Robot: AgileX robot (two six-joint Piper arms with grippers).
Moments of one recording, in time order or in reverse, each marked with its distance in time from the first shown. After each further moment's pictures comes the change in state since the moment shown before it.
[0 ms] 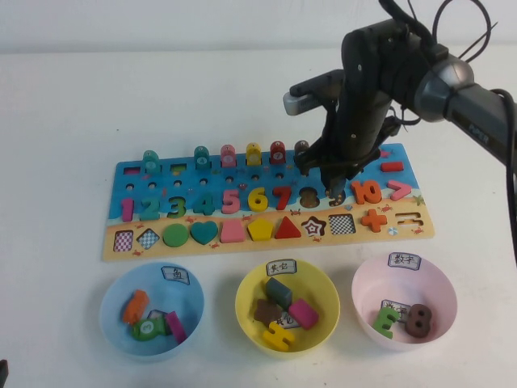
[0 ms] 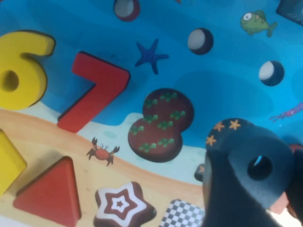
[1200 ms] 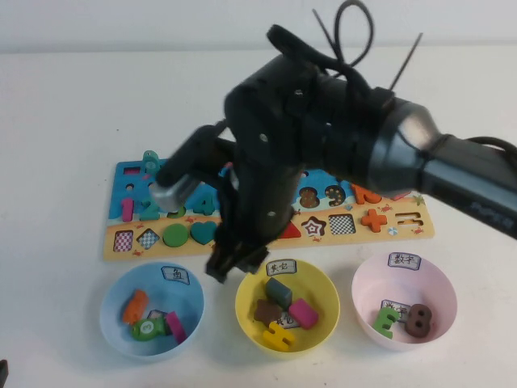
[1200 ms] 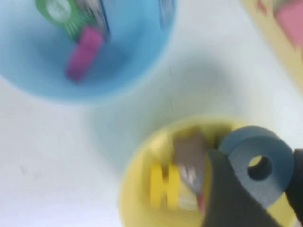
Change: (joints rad) right arm 0.408 -0.312 0.278 -0.011 0.000 -0.123; left arm 0.000 0.000 0.000 0.000 0.000 0.000
